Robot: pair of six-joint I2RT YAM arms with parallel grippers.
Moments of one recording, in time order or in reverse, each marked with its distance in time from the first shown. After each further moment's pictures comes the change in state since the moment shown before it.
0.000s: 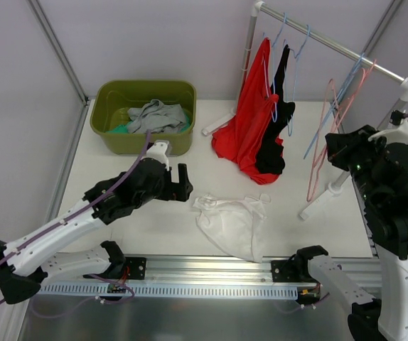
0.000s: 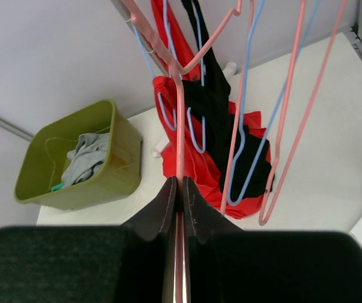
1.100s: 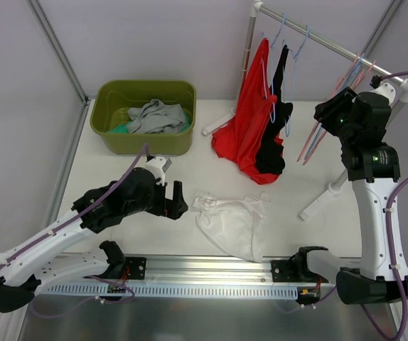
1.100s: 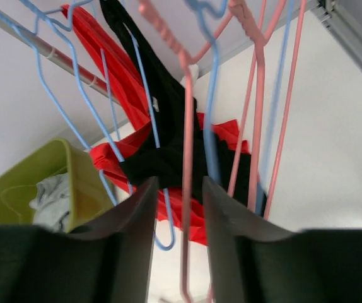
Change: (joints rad) left arm -0.002 -0.177 -0.062 -0.144 0.180 0.052; right arm -0.175 0.353 0.016 0.180 -0.008 0.080
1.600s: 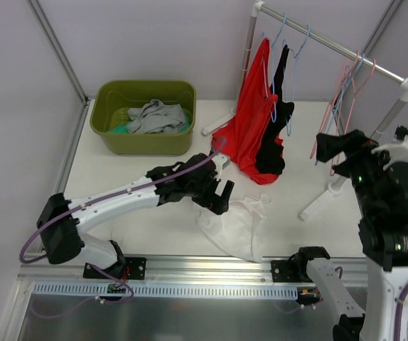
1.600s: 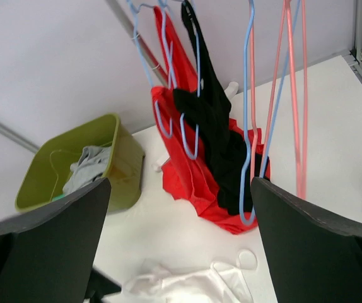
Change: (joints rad) left arm -0.085 0.563 0.194 0.240 0.150 0.121; right arm -0.001 -0.406 -0.152 -0.034 -0.128 -0.090
